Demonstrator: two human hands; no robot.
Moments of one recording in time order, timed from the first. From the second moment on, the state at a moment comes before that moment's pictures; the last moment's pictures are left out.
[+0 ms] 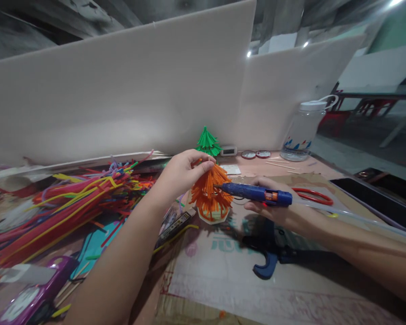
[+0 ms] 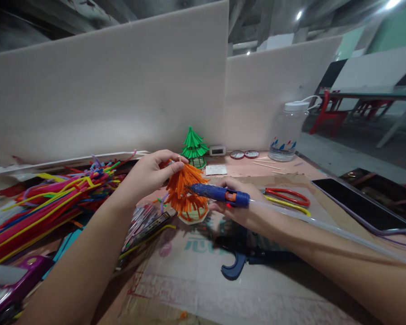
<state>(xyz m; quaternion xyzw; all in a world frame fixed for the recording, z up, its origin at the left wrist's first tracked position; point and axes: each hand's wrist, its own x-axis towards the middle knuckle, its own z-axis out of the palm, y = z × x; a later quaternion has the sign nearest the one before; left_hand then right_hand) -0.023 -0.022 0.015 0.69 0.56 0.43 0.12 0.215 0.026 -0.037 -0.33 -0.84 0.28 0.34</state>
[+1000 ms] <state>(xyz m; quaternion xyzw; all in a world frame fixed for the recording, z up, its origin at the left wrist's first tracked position) -0.021 -0.026 0.020 0.71 0.57 0.40 0.09 0.224 0.020 -0.039 -0.32 -0.87 0.20 0.33</state>
